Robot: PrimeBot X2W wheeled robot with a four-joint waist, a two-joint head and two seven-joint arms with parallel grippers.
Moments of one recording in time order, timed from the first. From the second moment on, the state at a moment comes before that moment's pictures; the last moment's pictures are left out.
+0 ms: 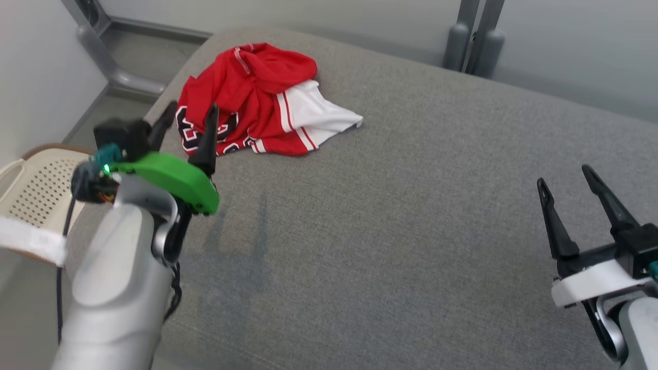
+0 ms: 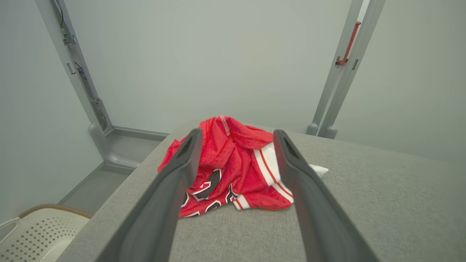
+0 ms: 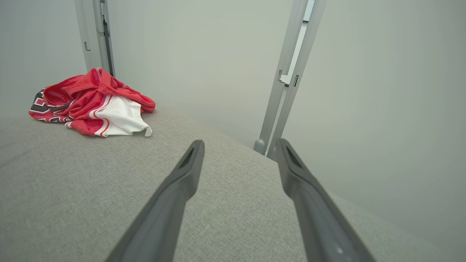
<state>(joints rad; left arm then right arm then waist) -0.59 0.13 -0.21 0.52 -0.38 -0.13 -0.06 -0.08 -0.30 0.02 0.07 0.08 0.13 -0.26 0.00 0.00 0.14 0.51</state>
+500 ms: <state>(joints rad) -0.99 0.25 -0.28 1.04 -0.52 -0.13 0.00 -0.18 -0.34 0.04 0.02 0.09 0.13 -0.26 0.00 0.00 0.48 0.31</state>
